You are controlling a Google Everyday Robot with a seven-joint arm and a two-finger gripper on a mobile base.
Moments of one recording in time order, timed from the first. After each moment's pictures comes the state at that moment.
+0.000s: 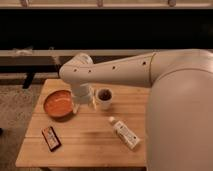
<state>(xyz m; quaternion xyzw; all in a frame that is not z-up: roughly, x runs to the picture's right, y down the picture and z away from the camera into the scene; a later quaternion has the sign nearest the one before) -0.104 0.103 0.703 -0.26 0.23 0.64 0.68</state>
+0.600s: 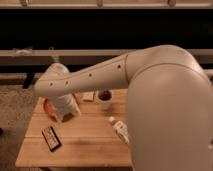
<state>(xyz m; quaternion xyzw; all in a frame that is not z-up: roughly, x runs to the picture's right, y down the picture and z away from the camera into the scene) -0.196 0.152 0.684 -0.28 0.19 0.51 0.79</state>
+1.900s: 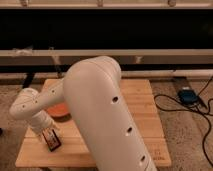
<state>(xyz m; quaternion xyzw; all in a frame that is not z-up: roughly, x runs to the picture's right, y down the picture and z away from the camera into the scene) -0.302 0.236 0.759 -0.32 0.18 0.41 0.83</state>
